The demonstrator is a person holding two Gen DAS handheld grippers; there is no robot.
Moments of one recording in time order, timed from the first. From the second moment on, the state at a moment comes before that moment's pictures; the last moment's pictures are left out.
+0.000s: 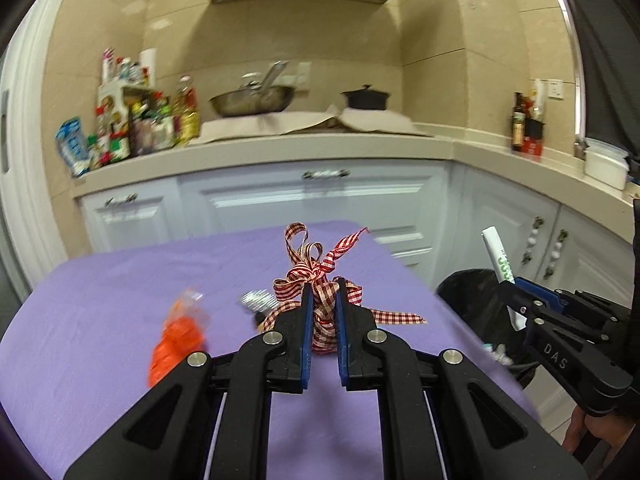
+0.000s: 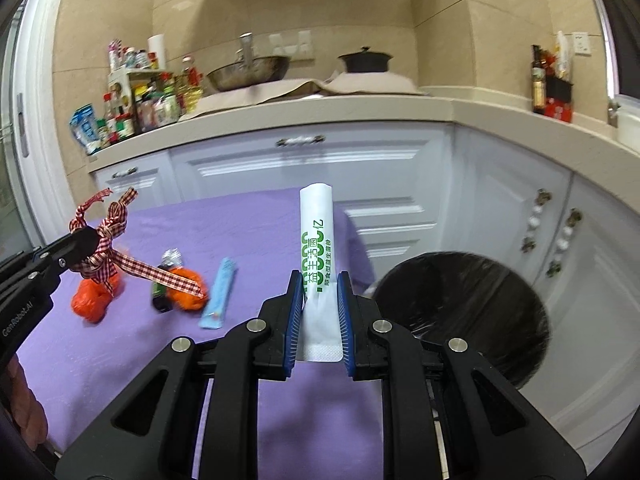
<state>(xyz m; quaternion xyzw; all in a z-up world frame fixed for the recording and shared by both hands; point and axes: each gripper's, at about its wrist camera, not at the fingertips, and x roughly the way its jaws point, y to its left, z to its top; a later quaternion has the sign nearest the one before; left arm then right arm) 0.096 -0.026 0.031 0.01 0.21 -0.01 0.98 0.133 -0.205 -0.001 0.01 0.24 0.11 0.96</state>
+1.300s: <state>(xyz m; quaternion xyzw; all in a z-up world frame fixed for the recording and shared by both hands) 0.190 -0.204 0.006 0.07 0.21 -0.15 0.96 0.196 -0.369 -0.026 0.04 0.22 -0.04 0.97</state>
